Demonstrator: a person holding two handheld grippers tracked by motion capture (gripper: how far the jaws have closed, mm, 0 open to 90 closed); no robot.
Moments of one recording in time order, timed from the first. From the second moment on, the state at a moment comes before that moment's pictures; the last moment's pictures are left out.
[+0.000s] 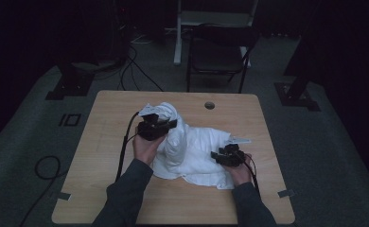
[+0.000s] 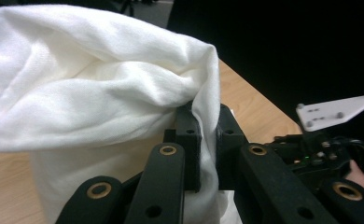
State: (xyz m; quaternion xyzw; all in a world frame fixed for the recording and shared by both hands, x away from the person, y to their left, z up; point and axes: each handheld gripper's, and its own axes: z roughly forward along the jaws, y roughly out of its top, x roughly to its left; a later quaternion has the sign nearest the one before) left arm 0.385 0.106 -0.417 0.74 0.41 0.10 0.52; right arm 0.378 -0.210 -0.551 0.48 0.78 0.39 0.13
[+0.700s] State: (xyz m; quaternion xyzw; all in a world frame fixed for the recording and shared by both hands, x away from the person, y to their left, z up) left arm 0.391 0.016 -0.452 0.80 0.37 0.09 0.47; right arm 0.373 -0.214 -0.541 0.47 0.77 0.40 0.15
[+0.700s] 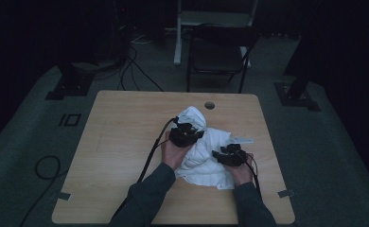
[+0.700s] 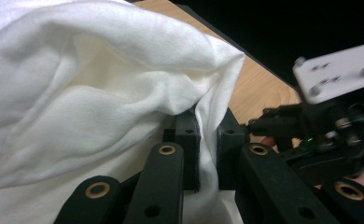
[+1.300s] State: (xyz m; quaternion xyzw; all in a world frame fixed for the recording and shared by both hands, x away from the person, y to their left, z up) left arm 0.394 0.010 -0.459 0.80 0.37 0.09 0.47; right arm 0.332 -0.215 -0.476 0.40 0.77 0.48 0.17
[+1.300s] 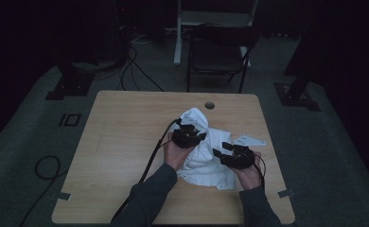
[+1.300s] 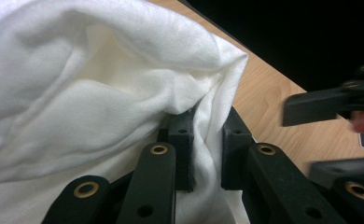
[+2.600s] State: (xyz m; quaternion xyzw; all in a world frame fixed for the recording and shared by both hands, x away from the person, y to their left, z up) left arm 0.386 0.104 -0.440 0.73 0.42 0.14 0.52; right arm 0.342 -0.207 -0.473 0.42 0.76 0.47 0.16
